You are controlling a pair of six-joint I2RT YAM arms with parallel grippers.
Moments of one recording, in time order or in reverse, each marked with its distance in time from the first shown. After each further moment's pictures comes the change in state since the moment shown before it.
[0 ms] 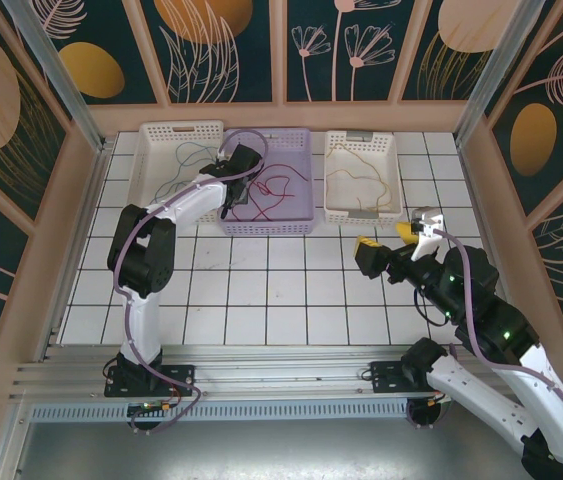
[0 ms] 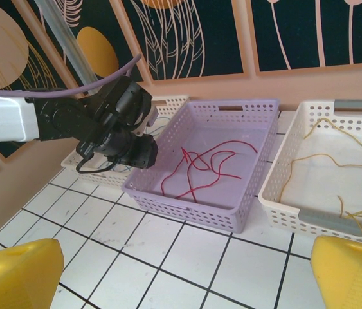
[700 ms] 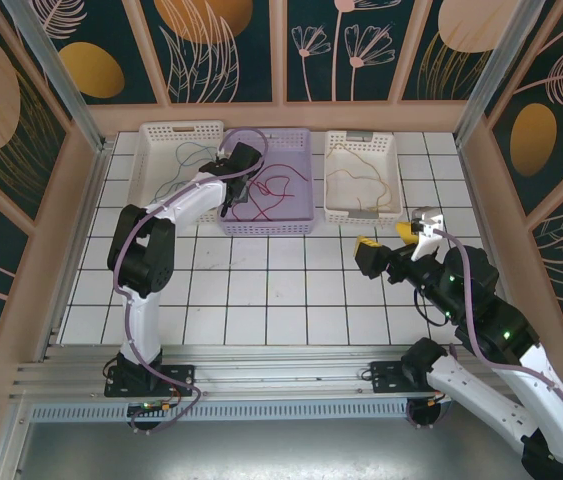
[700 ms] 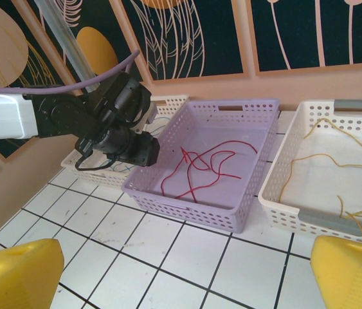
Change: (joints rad) left arm 0.000 0.001 0.020 -0.014 -0.001 0.009; right arm 0.000 0.000 0.000 0.000 -0.001 0.000
